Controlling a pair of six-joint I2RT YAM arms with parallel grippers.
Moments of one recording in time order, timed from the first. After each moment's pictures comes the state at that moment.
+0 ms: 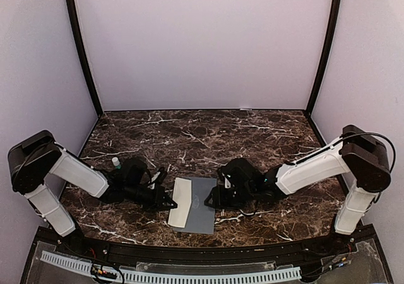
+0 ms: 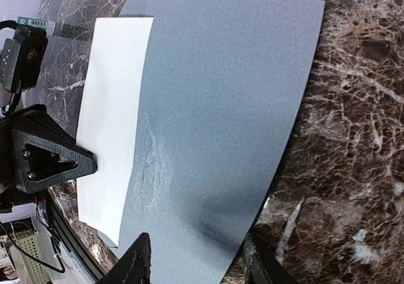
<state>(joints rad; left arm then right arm) -0.73 1.62 0.46 0.37 0.57 -0.87 1.07 1.75 0.83 0.07 -0.13 0.96</state>
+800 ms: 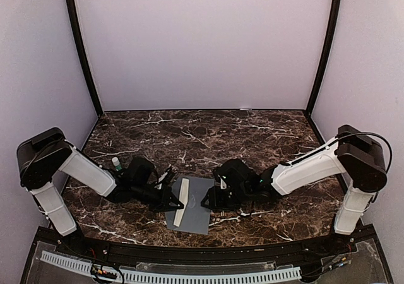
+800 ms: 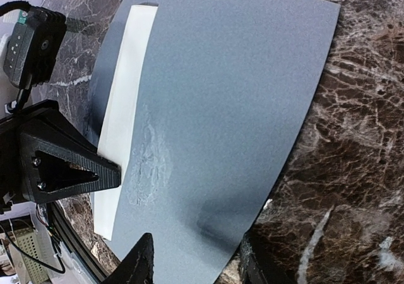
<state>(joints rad) -0.77 1.71 0.52 0.40 0.59 -0.88 1.09 1.78 0.87 0.07 -0.13 0.96</state>
